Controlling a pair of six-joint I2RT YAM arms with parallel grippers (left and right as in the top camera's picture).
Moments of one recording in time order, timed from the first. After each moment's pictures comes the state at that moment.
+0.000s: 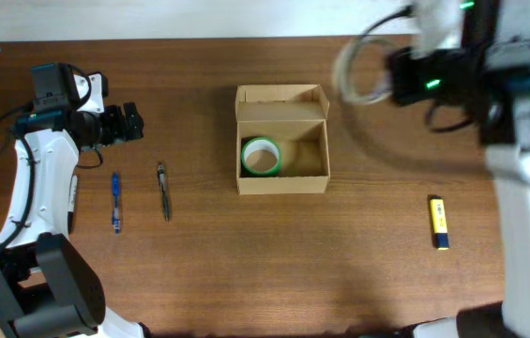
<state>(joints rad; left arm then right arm) 0.22 1.75 1.43 -0.74 0.21 0.00 0.21 1.61 2.10 -1.21 -0.19 -0.15</state>
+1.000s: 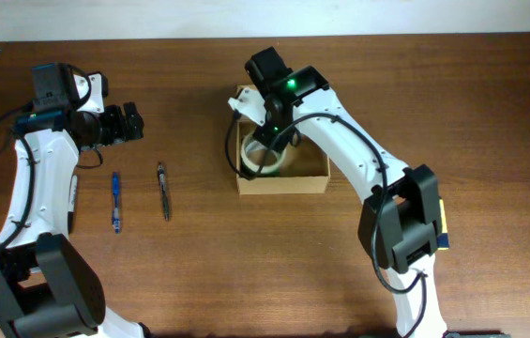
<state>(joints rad) 0.22 1.75 1.43 -0.74 0.21 0.00 0.53 2.23 2.05 -1.09 -0.01 -0.53</state>
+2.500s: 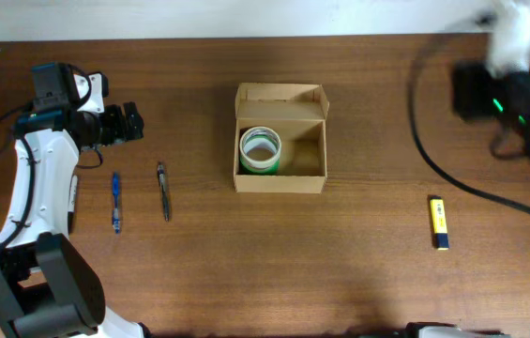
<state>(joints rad) 0.22 1.75 1.43 -0.75 0.21 0.00 -0.06 1.45 1.98 -1.26 0.07 -0.16</state>
